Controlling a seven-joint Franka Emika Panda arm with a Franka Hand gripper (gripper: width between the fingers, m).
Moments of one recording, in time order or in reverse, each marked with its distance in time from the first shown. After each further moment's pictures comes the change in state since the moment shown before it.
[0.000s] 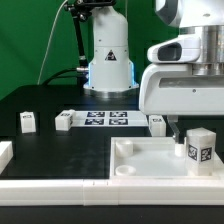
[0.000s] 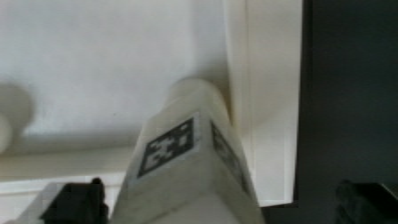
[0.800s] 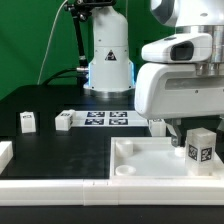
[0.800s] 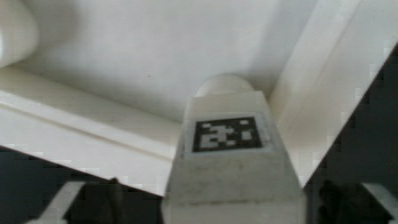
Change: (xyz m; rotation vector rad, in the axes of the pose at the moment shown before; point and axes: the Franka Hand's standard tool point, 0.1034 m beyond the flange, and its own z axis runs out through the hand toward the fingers) arm 0.003 0.010 0.000 -0.030 0.000 -0.419
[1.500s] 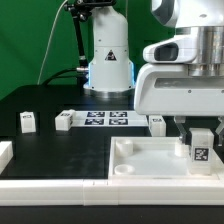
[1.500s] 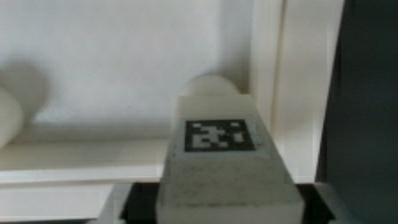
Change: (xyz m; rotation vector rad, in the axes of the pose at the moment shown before) arm -0.001 -0.003 0.001 0.013 -0.003 0.487
